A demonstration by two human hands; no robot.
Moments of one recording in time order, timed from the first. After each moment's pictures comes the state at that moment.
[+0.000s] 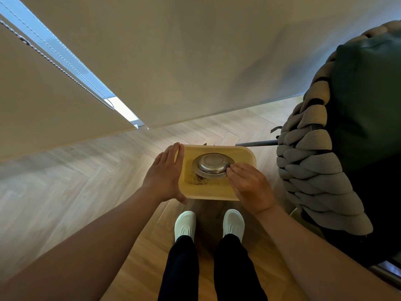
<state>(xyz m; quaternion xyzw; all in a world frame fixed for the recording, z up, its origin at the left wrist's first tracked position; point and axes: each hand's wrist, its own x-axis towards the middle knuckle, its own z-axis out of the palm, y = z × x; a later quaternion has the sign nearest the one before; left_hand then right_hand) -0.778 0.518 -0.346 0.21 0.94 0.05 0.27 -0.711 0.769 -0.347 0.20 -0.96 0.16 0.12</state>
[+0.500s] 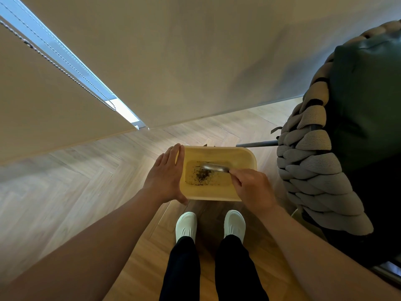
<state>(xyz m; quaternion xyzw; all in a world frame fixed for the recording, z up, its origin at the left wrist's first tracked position) -0.776 0.519 -0.345 0.21 0.94 0.05 0.27 -0.708 0.770 -0.339 0.08 -0.96 0.25 0.00</state>
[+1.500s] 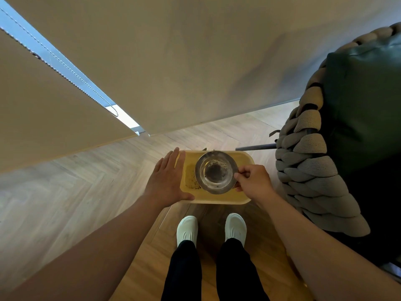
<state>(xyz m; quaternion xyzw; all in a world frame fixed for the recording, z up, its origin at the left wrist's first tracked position) -0.774 0.522 -0.346 0.19 0.95 0.08 0.23 -0.736 0.772 -0.329 -0.31 -0.78 0.49 -0.22</state>
